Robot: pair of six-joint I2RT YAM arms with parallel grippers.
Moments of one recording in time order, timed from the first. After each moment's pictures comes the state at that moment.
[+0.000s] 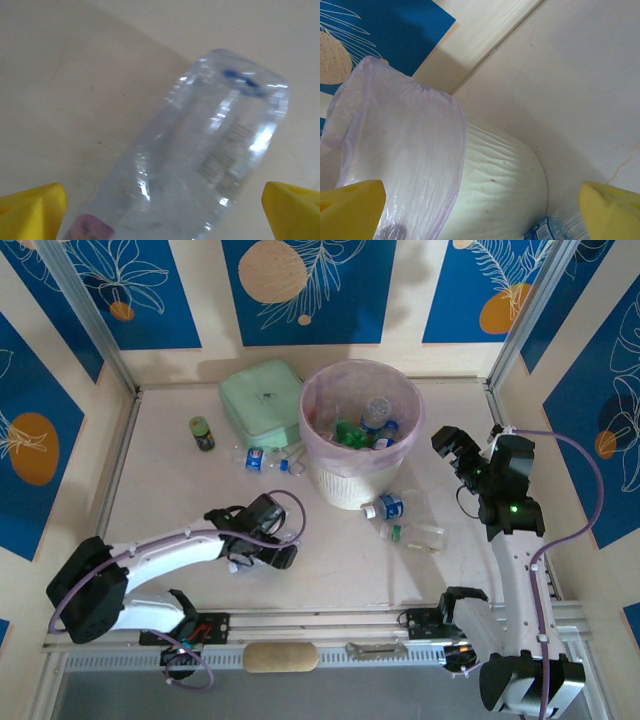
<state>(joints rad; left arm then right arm) -0.84 1.30 0.69 -0.60 -0.05 -0.34 -0.12 0.85 0.88 -0.49 -0.29 0.74</state>
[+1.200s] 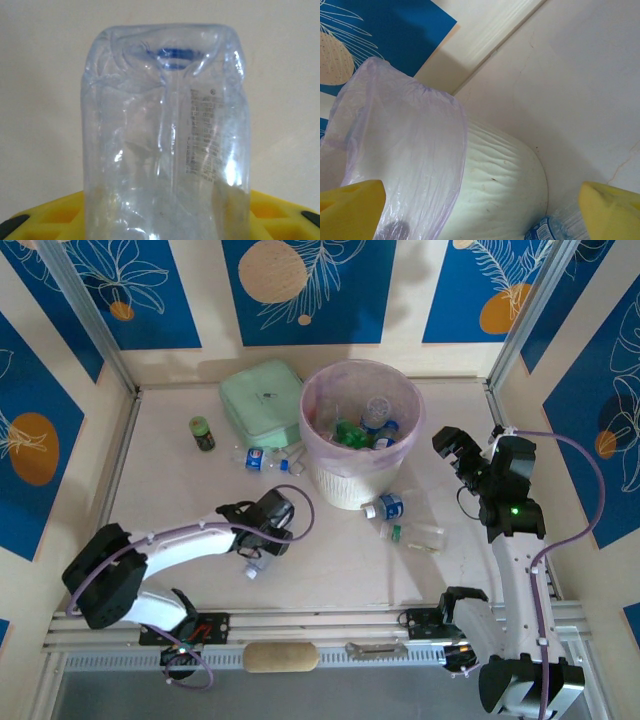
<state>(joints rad) -0.84 1.38 0.74 -0.51 -0.15 -0.31 -0.13 0.84 0.88 -0.50 -0.29 0.74</state>
